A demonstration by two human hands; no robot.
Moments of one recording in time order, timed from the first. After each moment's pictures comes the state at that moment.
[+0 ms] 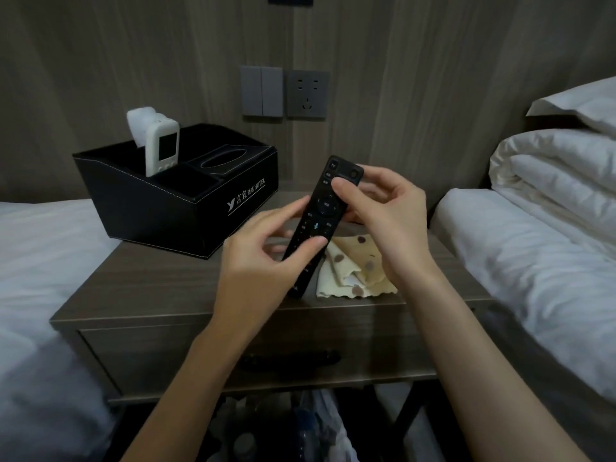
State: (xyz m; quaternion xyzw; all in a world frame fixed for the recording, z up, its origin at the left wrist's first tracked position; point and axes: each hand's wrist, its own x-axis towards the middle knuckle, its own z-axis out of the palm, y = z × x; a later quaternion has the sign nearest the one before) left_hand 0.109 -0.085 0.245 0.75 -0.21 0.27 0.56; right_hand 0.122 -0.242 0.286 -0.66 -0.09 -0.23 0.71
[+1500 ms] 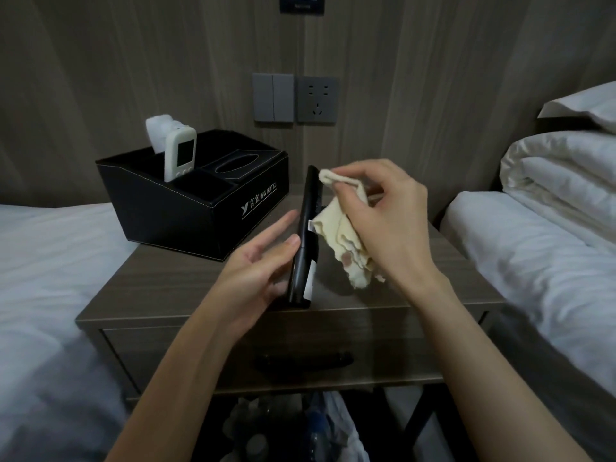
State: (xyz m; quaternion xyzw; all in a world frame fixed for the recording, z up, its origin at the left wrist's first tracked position) left_hand 0.109 -0.060 0.249 0.57 -0.12 -0.09 0.80; right_hand 0.125 -0.229 0.290 -0.79 -0.16 -0.40 0.43
